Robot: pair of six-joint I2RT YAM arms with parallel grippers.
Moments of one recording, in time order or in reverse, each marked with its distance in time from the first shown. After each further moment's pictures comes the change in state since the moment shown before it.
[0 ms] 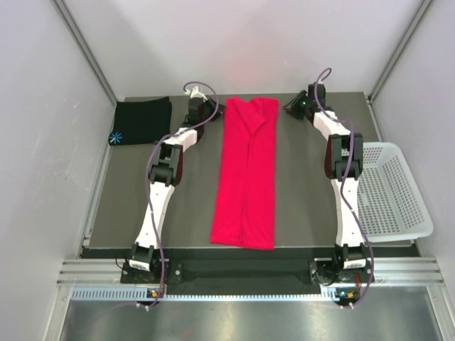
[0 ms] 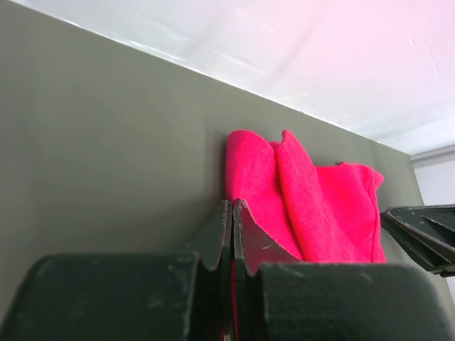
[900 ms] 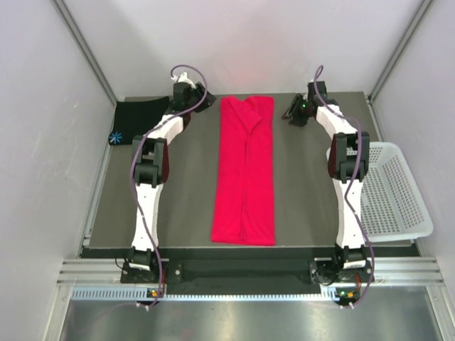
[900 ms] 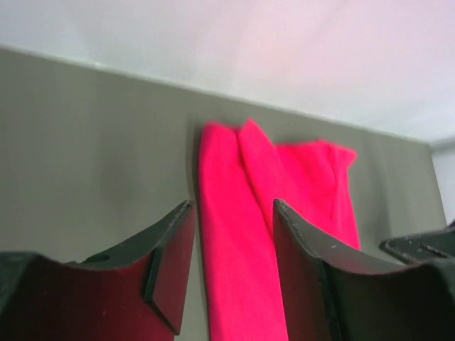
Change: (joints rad) left arm 0.057 -0.275 -0.147 -0.240 0.003 0.138; right arm 0.014 -0.106 -0.022 -0.297 -0.068 -0.206
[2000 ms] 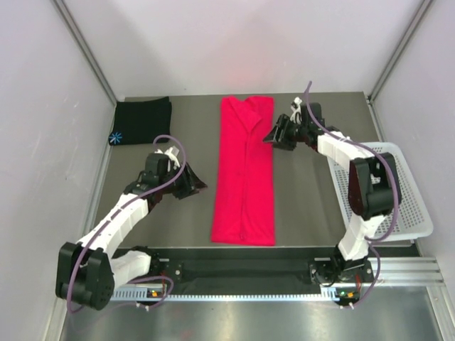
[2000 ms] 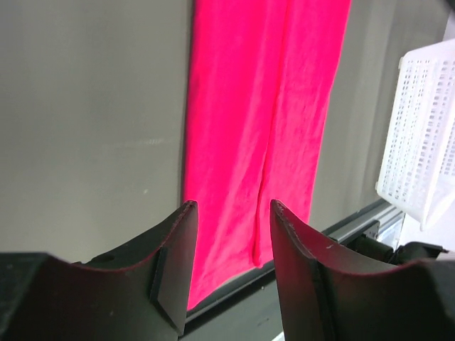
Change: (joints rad) left arm -0.099 -1.430 -1.430 -0.462 0.149 -0.046; right arm 0.157 -0.729 -0.938 0.264 -0.194 -0.002
